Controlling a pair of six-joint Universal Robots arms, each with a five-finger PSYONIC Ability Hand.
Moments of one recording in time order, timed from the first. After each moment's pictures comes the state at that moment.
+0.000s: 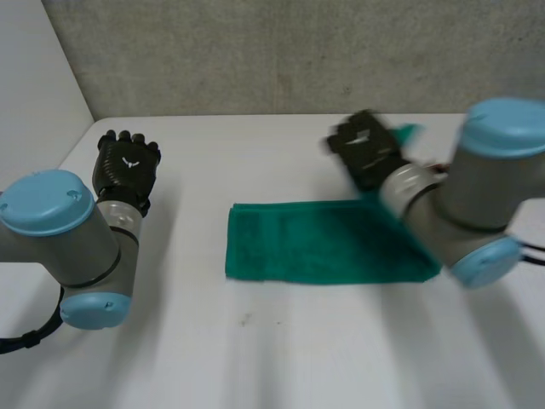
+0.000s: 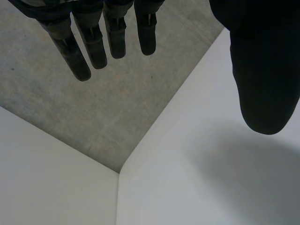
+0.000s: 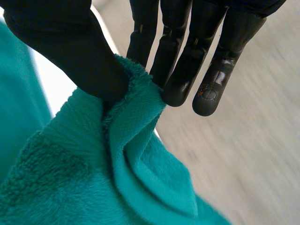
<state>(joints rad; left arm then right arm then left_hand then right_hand) 4.32 -2.05 -1.60 3.67 -1.78 3.80 2.04 -1.01 1.24 -0.15 1.29 2.44 0.30 0.29 0.29 0.28 0.10 0.97 1.17 1.19 1.19 0.98</state>
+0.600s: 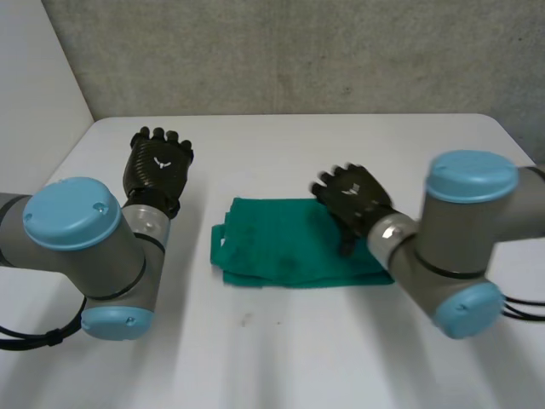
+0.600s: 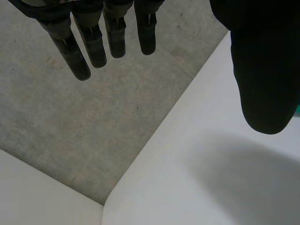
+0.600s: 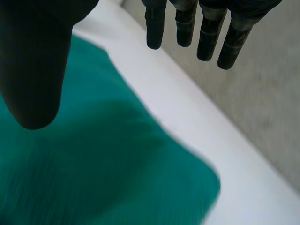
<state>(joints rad) 4.21 -2.05 -1.58 3.67 -1.78 3.79 2.07 -1.00 1.40 -0.12 1.41 2.66 0.29 0.28 0.28 0.28 0.09 0.22 0.22 0.21 0.23 0.06</state>
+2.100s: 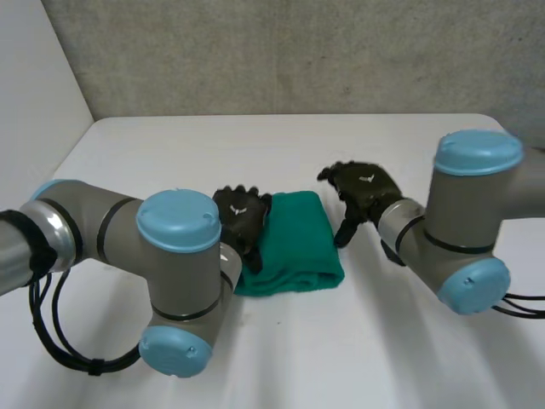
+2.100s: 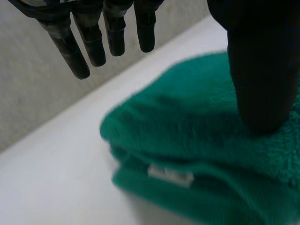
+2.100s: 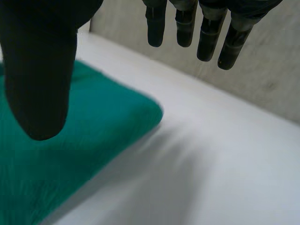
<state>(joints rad) 3.98 -2.24 -1.32 3.29 -1.80 3.35 2.04 -0.95 1.27 -0.02 1.41 3.02 0.27 0.26 0.26 0.26 0.07 0.19 0.22 0.21 0.23 0.06</state>
